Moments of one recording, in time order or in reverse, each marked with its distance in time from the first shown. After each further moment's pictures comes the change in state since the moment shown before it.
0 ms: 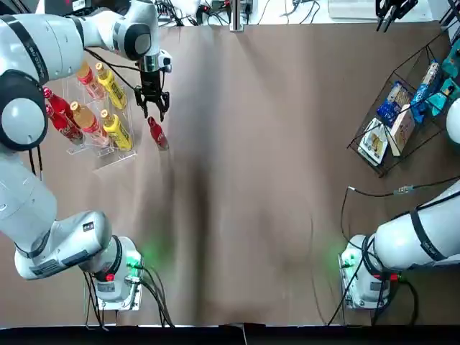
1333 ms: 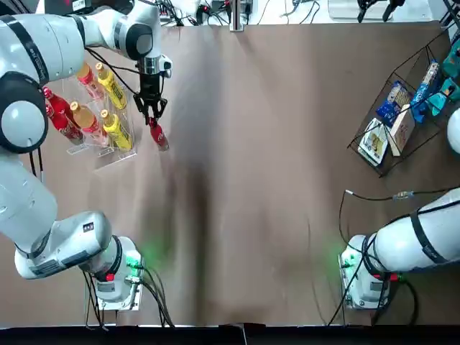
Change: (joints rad) left arm -0.014 -0.013 -0.003 0.000 0.000 -0.095 -0.021; right arm 0.076 -0.048 0.001 -0.018 0.019 0.019 -0.181
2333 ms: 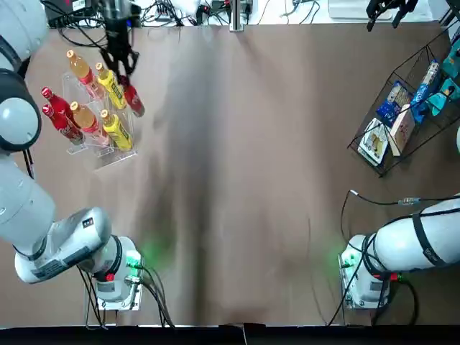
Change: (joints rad) left arm 0.136 -0.024 0.012 0.360 0.013 -0.355 0.099; right arm -0.010 -0.059 -0.014 -0.089 -0.057 0.018 -0.042
